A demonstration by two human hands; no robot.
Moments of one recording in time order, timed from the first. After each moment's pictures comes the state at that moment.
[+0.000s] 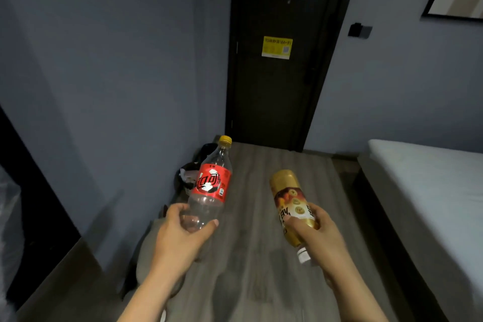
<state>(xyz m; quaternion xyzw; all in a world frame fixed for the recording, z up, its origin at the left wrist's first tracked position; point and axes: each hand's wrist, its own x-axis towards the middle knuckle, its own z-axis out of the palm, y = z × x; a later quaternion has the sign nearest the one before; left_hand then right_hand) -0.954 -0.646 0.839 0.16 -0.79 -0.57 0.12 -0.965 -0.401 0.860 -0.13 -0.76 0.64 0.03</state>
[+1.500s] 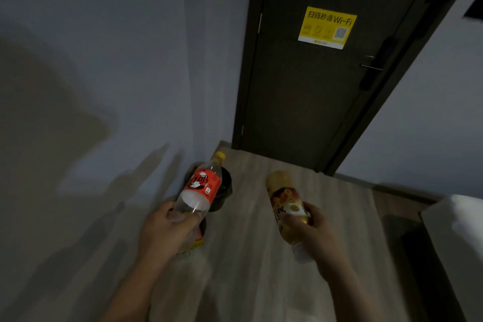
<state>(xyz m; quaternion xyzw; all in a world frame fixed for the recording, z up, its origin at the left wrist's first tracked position) -1.641 -0.702 0.769 0.28 -0.79 -0.55 0.07 -1.674 -0.431 0.802 -0.11 -0.77 0.62 -0.10</state>
